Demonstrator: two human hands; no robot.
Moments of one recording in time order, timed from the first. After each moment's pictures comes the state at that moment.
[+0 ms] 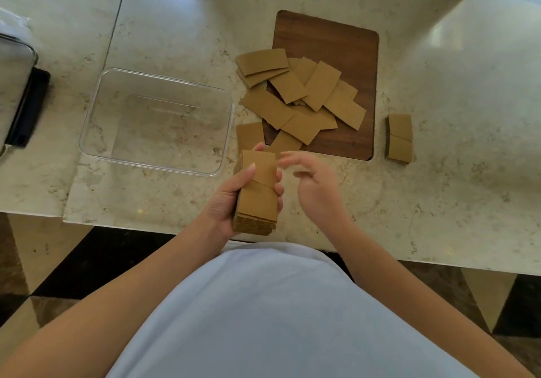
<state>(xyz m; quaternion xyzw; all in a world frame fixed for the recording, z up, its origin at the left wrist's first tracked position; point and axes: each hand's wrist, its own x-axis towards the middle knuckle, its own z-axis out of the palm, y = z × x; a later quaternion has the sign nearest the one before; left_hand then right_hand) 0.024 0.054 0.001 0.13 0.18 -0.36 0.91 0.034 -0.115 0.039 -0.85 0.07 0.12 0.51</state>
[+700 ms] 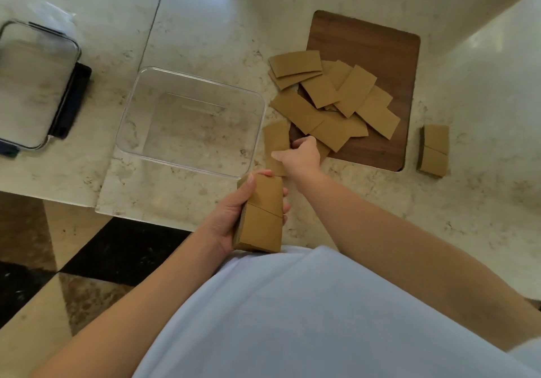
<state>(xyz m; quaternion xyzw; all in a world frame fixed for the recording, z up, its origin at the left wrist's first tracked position) 0.007 0.095 0.000 0.25 0.22 -0.33 0.88 0.123 -0.043 -0.022 -0.77 0.32 0.25 0.49</state>
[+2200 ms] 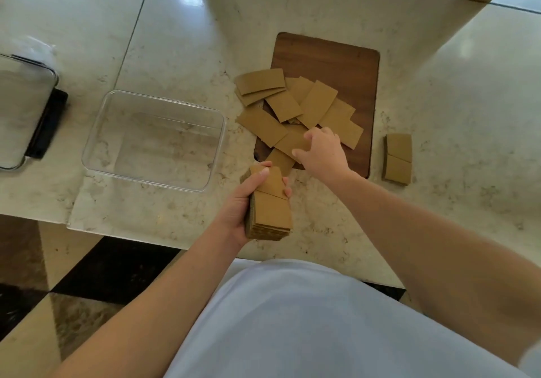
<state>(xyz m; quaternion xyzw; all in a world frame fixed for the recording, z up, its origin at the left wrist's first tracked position) 0.046 0.004 0.014 0.21 0.27 -0.30 0.89 0.155 -0.169 0.002 -0.94 0.05 0.22 0.24</state>
